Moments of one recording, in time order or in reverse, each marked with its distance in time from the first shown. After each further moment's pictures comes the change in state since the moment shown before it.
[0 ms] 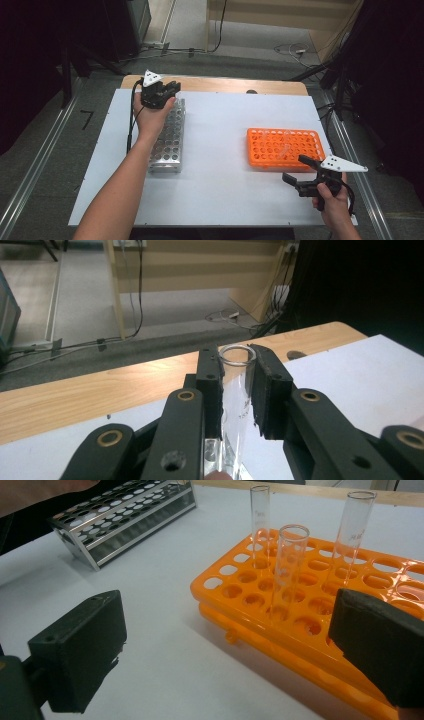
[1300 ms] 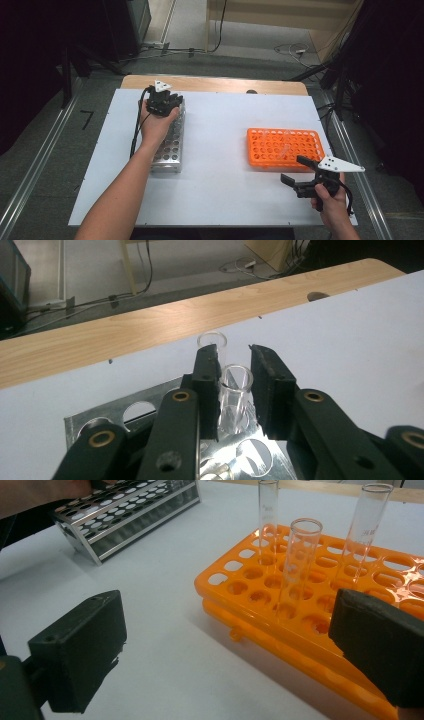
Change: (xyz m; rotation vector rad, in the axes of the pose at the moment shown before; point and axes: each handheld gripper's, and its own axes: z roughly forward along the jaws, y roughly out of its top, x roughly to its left) left arm -0.010 -0.019 0.009 0.181 0.054 0.028; right arm 0.002 -0.001 0.004 0.013 0.008 -0.017
